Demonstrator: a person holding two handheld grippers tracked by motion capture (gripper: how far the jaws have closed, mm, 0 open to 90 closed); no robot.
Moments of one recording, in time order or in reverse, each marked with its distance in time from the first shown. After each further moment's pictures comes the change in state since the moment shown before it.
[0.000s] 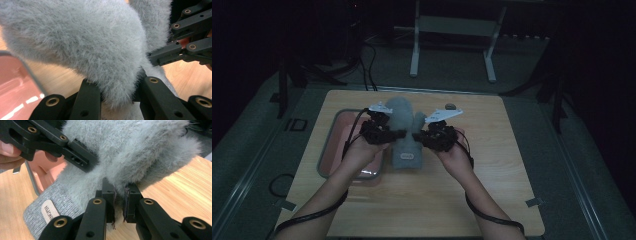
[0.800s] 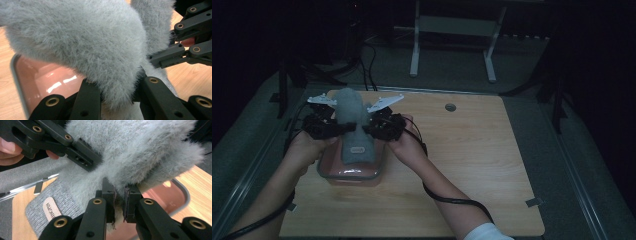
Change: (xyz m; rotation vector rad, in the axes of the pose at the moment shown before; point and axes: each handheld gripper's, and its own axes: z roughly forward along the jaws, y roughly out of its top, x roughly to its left) left arm 0.064 -0.026 -0.098 0.008 0.150 -0.059; right arm 0.068 0.080 0.077 0.001 0.108 -0.101
